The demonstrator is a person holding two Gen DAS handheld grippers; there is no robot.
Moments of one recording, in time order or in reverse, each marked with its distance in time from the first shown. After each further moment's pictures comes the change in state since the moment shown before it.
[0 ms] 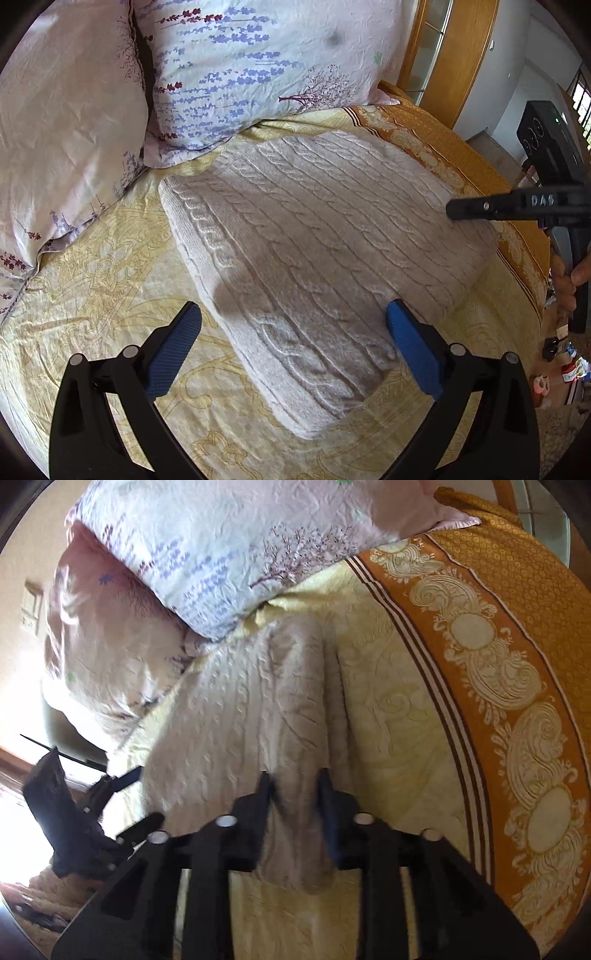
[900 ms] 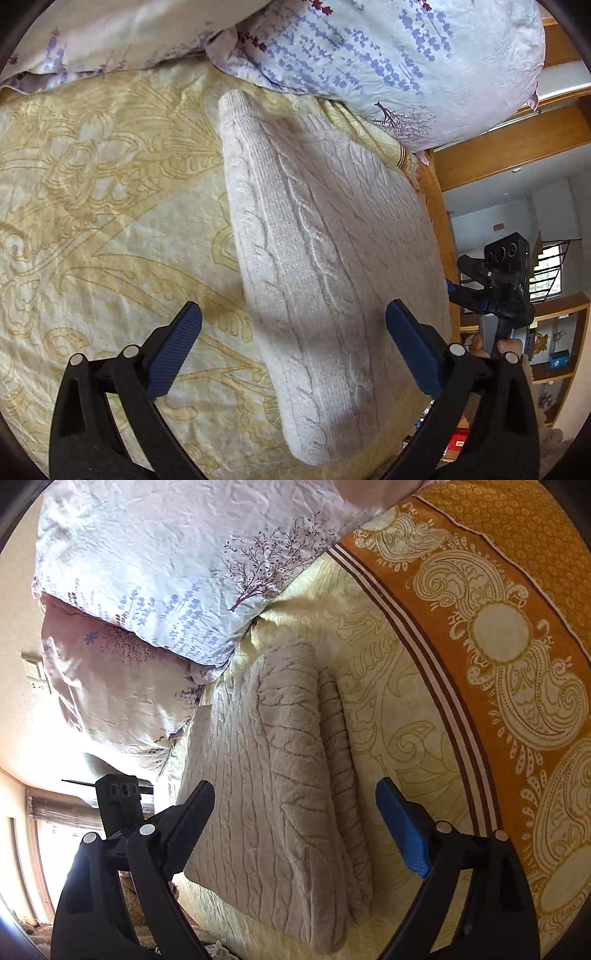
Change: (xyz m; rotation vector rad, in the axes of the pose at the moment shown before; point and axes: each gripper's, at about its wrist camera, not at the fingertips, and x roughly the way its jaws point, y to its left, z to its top) left arm 0.050 0.100 0.012 -0.560 0.148 -0.395; right arm 0.021 -0.035 0.055 0.212 0.111 0.233
